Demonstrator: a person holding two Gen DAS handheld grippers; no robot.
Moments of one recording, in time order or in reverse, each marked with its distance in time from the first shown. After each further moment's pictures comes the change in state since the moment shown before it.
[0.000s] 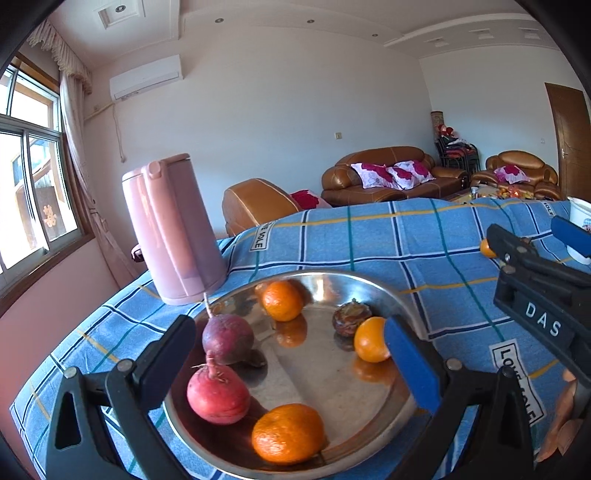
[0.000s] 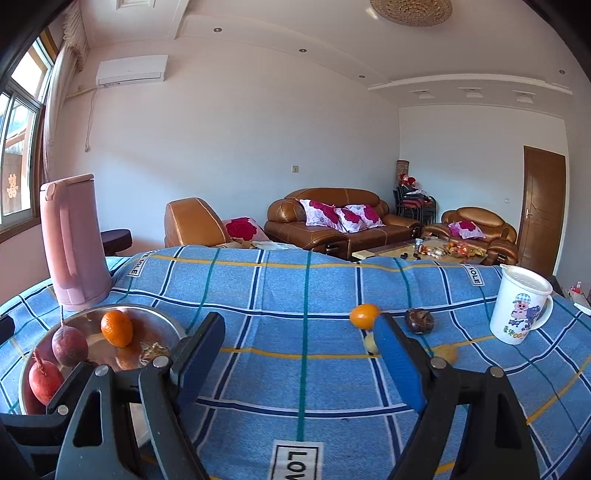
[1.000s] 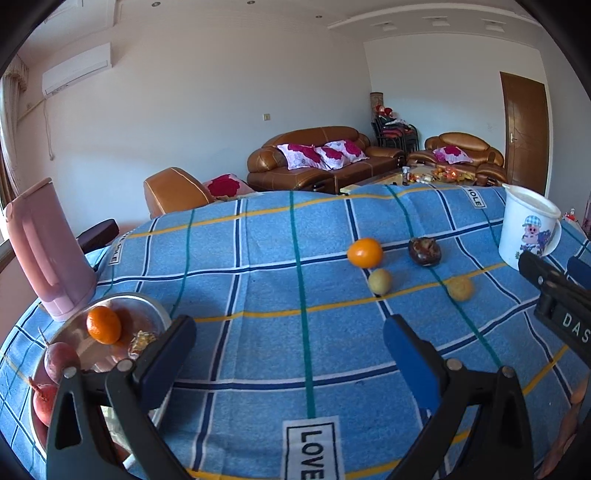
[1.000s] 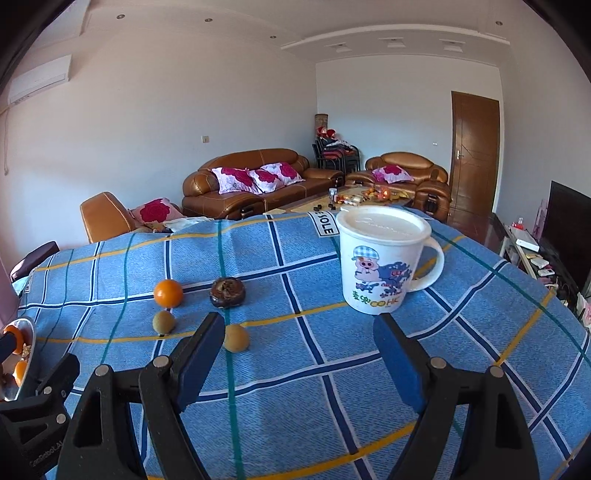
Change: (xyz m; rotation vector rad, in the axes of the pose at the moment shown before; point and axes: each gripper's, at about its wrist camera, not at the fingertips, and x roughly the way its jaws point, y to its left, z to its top) left arm 0.024 -0.164 0.041 0.051 0.104 -0.247; right arm 0.021 -0.187 -0.011 0.197 0.208 -0.234
